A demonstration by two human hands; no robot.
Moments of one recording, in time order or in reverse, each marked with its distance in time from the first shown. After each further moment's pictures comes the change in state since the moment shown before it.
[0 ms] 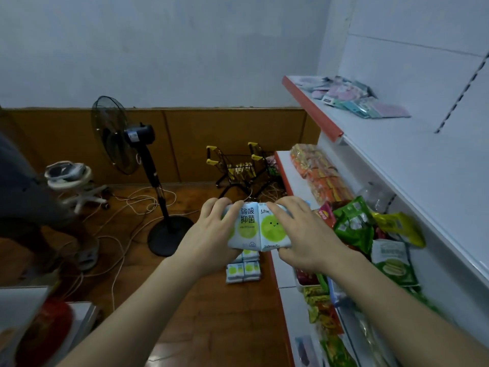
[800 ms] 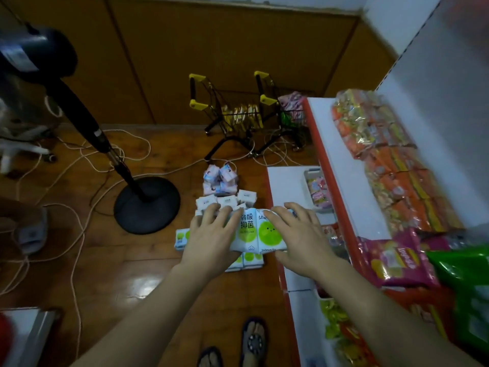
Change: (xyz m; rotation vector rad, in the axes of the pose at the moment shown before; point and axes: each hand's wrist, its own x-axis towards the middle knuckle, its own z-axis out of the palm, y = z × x) left_hand 0.277 -0.227 0.296 0.052 -0.292 -0.084; right_hand 0.331 0.162 0.295 0.008 -0.279 0.060
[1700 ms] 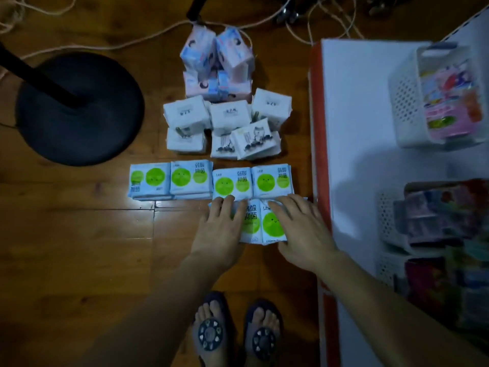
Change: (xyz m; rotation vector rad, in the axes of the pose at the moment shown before) left_hand 0.149 -0.061 0.486 -0.140 -0.453 -0.100; right_hand 0.176 0.094 0.496 0.153 -0.288 -0.002
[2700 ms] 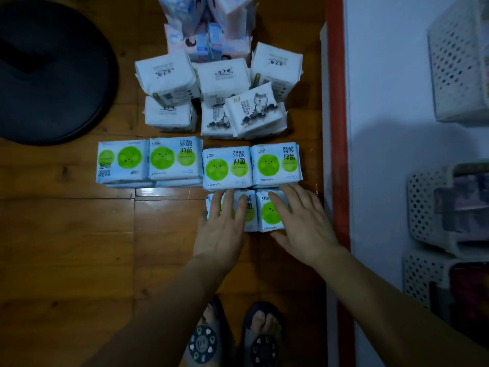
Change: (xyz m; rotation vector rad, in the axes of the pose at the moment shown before) left_hand 0.040 0.003 0.097 0.010 0.020 -0.064; right_hand 0.028 0.027 0.089 -0.082 -0.005 0.048
